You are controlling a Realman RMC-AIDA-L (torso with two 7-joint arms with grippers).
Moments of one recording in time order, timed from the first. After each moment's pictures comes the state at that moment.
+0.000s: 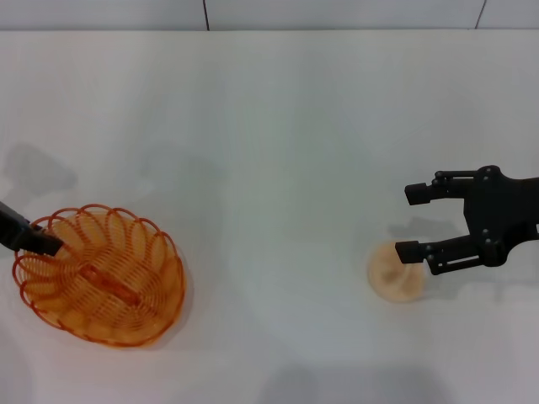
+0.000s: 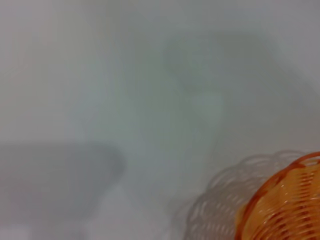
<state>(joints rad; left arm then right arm) -0.66 -1.94 0.72 0.89 2.77 1.64 -2.03 0.31 2.01 -1.18 -1.23 -1.79 -1.62 1.74</state>
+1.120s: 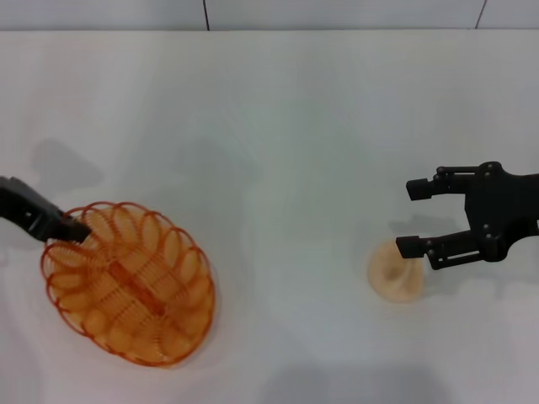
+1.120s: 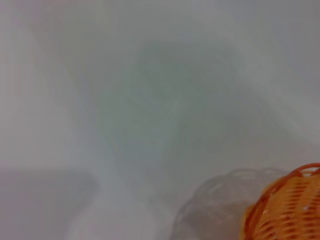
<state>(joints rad) -0.68 -1.96 0.73 0.93 2.70 1.72 -2.01 0.31 2.01 -1.18 -1.23 -1.79 -1.61 1.74</state>
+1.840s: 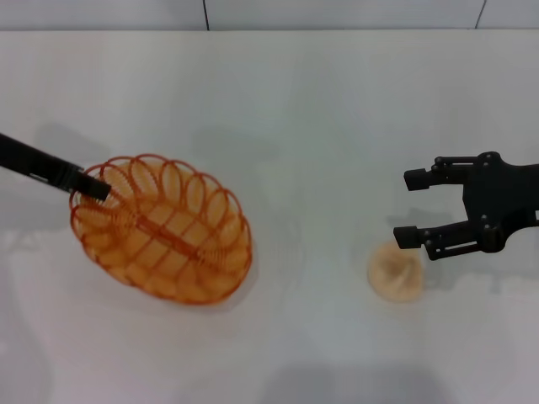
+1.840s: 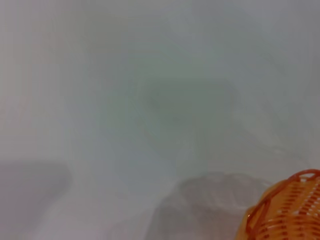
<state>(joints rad) -0.70 -1.98 0.73 1.02 2.63 1.73 -2.29 0.32 2.01 -1.17 -1.23 -1.78 -1.61 1.73</state>
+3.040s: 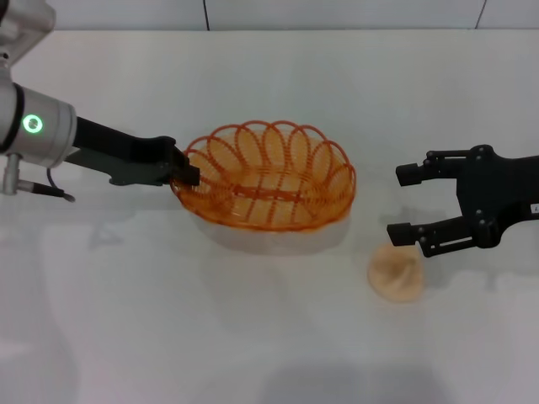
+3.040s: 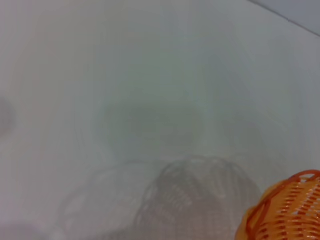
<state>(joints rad) -0.75 -2.06 0.75 0.83 2.49 1.53 -2.67 0.35 2.01 -1.17 -1.24 -1.77 -1.63 1.74</state>
